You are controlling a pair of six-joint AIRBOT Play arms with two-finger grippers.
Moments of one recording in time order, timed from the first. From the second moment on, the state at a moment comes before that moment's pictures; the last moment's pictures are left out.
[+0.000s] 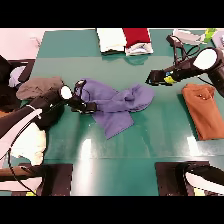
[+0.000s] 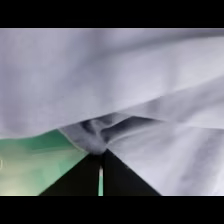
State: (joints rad) left arm -0.39 -1.43 1.02 1.17 -0.89 -1.69; right arm 0.21 -1.23 1.33 -1.29 1.17 1.67
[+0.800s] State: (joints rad) left arm -0.25 -1.18 1.10 1.34 -1.12 -1.57; right arm 0.12 -1.64 1.33 -1.15 1.22 1.60
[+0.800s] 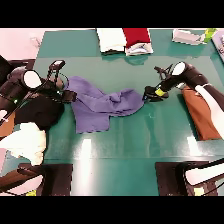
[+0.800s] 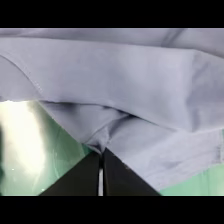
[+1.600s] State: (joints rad) left arm -0.25 -0.95 1.47 1.45 -1.15 -1.57; right arm 0.15 -1.34 1.71 -1.29 1.17 1.56
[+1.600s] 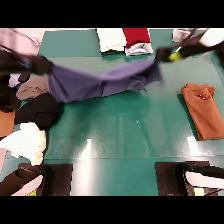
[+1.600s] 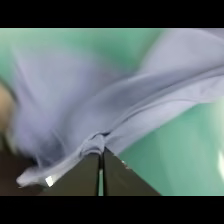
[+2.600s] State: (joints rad) left arm -0.25 -1.01 2.01 1.45 -1.16 -1.56; right arm 0.15 -1.05 2.03 -1.52 1.31 1.62
